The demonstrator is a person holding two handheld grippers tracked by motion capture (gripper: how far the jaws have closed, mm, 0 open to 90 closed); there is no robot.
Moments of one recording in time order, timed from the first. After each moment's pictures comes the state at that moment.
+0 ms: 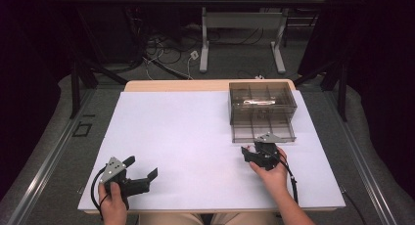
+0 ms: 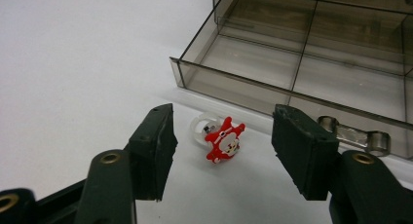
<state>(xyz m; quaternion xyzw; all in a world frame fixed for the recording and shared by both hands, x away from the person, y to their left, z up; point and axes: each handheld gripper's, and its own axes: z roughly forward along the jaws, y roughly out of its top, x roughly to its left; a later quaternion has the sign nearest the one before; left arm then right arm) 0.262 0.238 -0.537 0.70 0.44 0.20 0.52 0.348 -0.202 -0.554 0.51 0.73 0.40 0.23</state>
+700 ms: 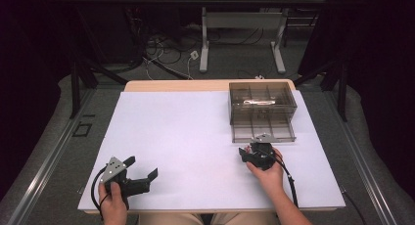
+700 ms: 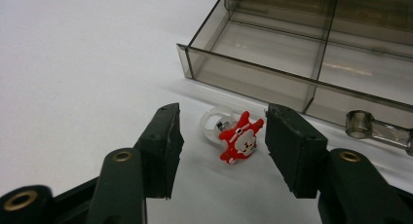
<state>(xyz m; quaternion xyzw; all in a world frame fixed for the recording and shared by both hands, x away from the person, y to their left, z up) 0.263 0.238 -0.538 0.70 0.44 0.20 0.52 0.354 -0.195 -0.564 0.51 0.74 0.39 0.21</state>
